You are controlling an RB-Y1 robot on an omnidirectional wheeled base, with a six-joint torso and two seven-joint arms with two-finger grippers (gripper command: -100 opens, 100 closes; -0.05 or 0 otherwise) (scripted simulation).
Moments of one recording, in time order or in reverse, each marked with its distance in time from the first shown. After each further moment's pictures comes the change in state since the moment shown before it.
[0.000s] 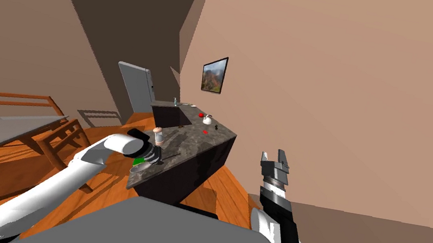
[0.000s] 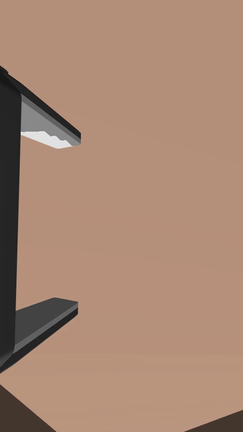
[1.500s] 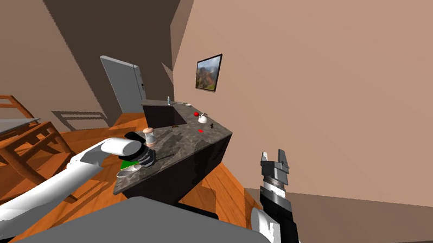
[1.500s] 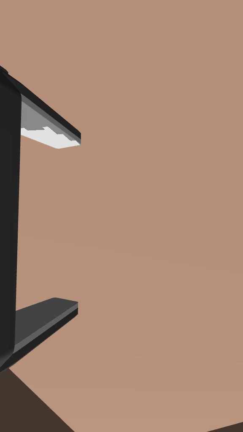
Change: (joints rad) left arm 0.011 0.005 0.013 0.141 -0.018 -0.024 -0.024; right arm 0.000 0.000 0.000 0.000 0.000 0.000 0.000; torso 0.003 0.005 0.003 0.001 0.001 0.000
